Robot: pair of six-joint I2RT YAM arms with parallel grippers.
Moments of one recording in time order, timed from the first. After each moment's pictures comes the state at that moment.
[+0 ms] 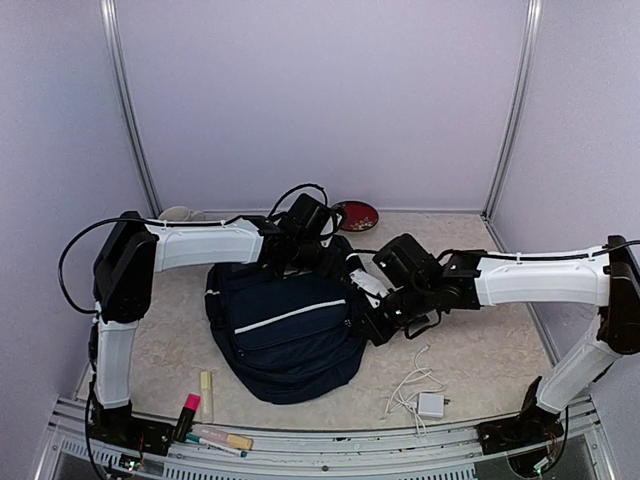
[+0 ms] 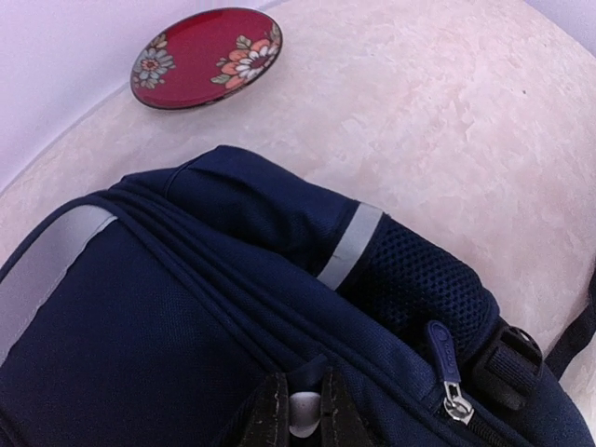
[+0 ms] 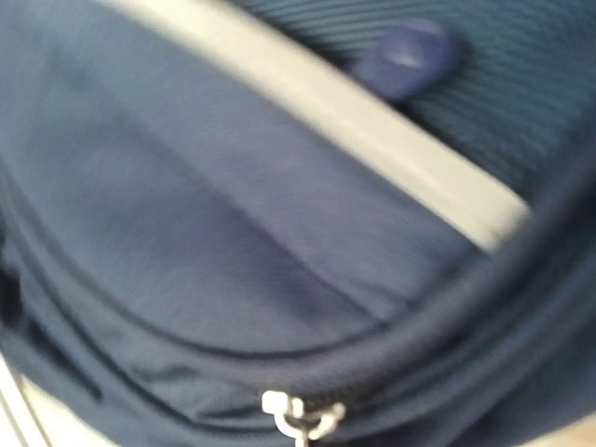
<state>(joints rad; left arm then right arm) -0.83 2.12 1.68 -0.30 -0.21 -0.07 0.96 1.54 1.04 -0.41 -0.20 0.18</state>
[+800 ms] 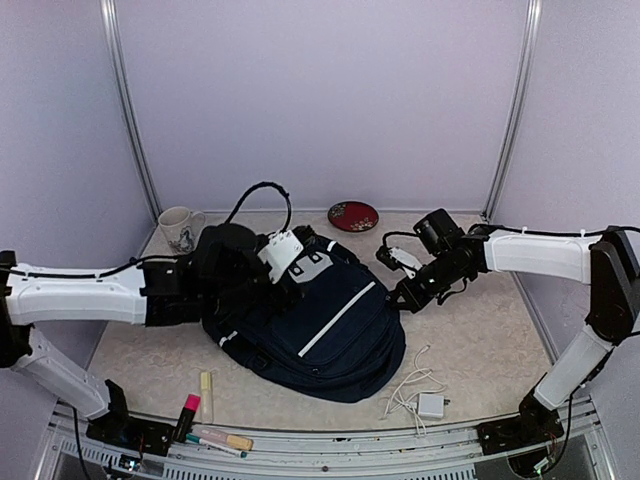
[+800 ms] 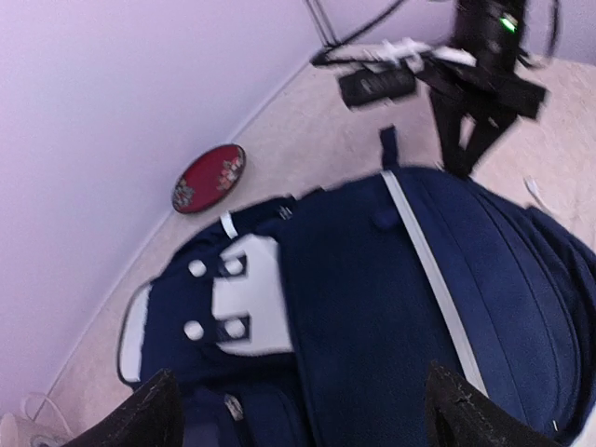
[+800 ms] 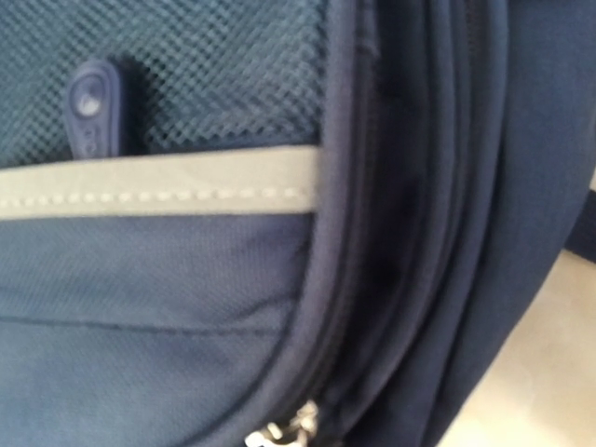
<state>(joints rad) -1.05 1.39 0.97 0.00 -0.37 0.30 0.58 1.60 1.08 -0.53 -0.34 -0.10</state>
